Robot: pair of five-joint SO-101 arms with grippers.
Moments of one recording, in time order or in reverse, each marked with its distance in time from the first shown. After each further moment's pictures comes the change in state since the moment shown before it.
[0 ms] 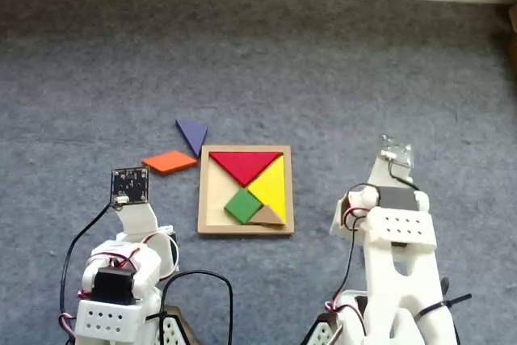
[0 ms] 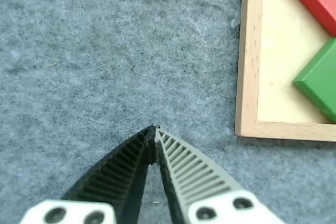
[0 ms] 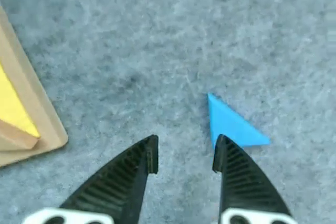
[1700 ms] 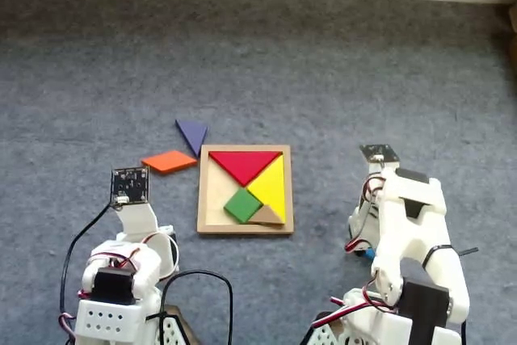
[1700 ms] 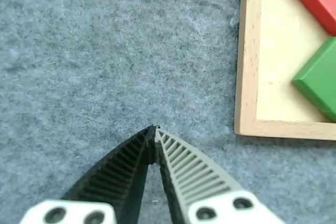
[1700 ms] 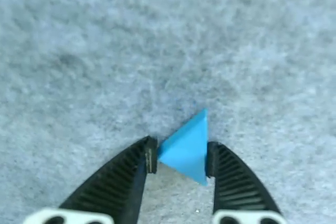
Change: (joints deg) left arm 0.0 0.0 0.0 0.0 0.0; right arm 6.9 27.9 -7.8 -3.5 33.0
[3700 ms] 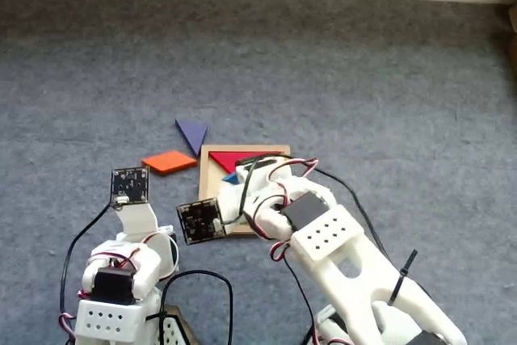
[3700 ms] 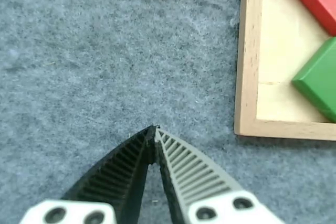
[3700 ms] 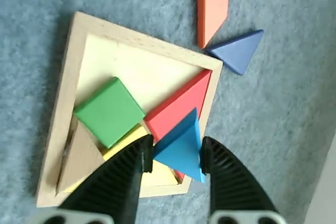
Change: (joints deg) left arm 0.0 0.0 0.0 0.0 0.0; right arm -49.6 -22.8 0.4 -25.7 56.5
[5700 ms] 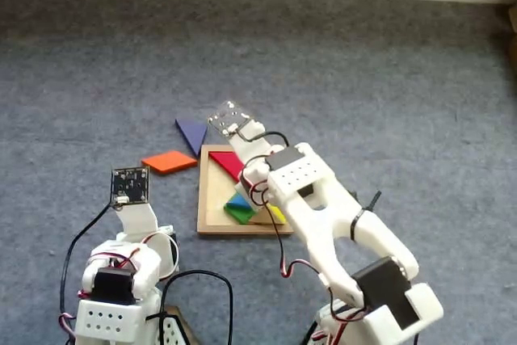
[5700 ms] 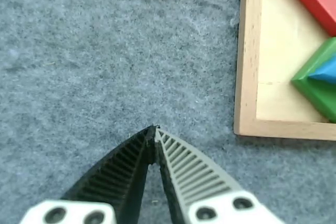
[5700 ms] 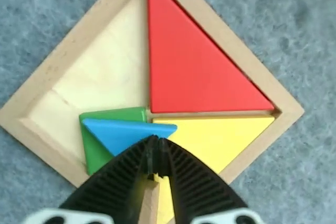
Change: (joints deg) left arm 0.0 0.0 0.0 0.0 0.0; right arm 6.7 30.6 -19.1 10.3 -59.5
